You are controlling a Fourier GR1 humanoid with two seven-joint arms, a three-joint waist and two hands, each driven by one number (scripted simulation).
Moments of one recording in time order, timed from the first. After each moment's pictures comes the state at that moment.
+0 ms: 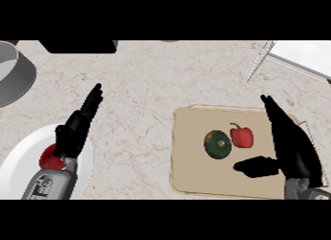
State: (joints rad) left arm -0.17 0.15 -0.10 -1.44 -0.07 0.05 0.02; right arm -0.09 -0.19 0.20 -1.91 0.78 0.16 0.77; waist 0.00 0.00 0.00
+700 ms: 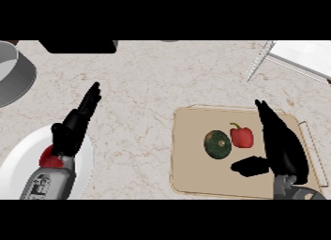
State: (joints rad) left arm -0.18 0.13 -0.05 -1.44 -0.09 0.00 0.02; right arm -0.07 -0.14 0.19 -1.82 0.89 0.15 0.71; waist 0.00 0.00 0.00
